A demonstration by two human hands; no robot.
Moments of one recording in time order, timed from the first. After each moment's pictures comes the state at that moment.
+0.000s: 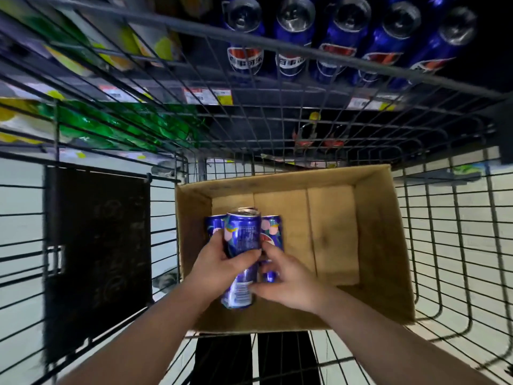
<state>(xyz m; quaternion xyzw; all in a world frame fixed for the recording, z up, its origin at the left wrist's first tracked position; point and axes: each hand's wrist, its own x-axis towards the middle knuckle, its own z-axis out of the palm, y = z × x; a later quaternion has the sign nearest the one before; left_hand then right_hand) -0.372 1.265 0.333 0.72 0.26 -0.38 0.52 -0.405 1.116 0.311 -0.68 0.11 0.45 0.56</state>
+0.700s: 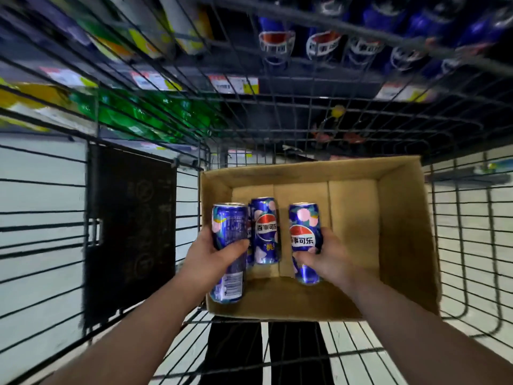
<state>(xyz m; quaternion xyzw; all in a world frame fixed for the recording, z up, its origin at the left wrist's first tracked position) -0.385 1.310 0.346 0.70 0.34 -0.35 0.53 -0.408 1.098 0.279 -0.75 0.30 0.38 0.45</state>
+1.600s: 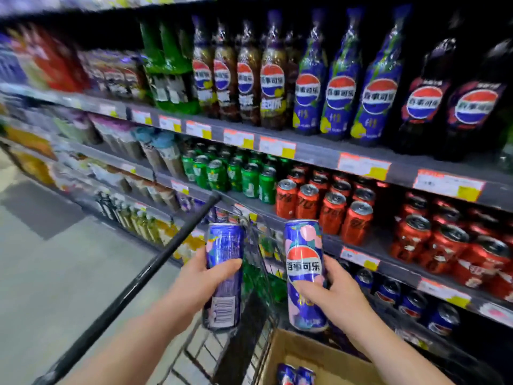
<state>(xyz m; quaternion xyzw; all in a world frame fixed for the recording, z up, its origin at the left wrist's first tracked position) -0.421 1.406 0.716 0.70 0.25 0.04 0.67 -0.359 1.198 0.698 -0.76 -0.08 0.17 0.62</state>
